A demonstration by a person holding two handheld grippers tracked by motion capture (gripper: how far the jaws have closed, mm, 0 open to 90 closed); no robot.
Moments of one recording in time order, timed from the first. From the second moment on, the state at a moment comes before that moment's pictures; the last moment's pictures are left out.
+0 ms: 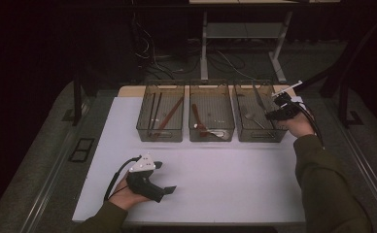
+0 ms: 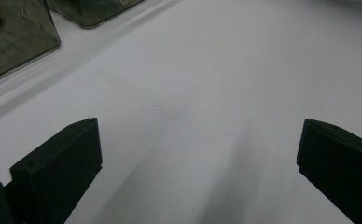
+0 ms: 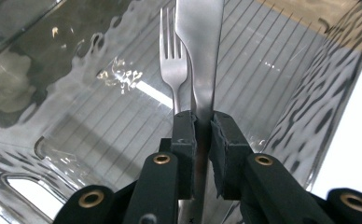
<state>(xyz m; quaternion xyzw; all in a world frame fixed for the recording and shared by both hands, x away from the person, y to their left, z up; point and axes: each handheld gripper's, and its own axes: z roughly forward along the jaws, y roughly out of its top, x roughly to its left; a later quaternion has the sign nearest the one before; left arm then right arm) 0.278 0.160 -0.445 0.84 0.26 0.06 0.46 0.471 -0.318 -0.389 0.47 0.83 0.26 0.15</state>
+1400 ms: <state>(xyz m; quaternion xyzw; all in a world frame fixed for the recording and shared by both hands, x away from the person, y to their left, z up) 0.278 0.160 -0.446 0.85 0.26 0.06 0.46 0.469 -0.308 -0.377 0.49 0.80 0.32 0.14</state>
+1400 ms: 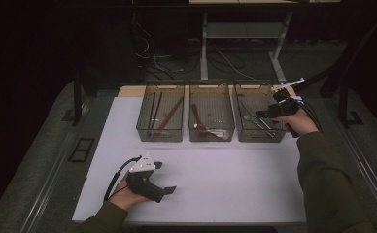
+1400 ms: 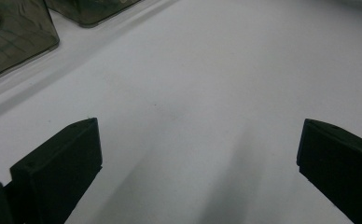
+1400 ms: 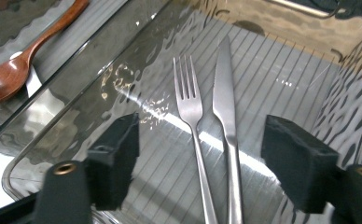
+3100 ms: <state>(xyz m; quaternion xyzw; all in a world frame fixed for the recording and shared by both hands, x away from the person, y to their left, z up) 0.276 0.164 -0.443 0.84 0.26 0.07 0.47 0.338 -0.297 -0.389 0.38 0.79 0.46 0.15</state>
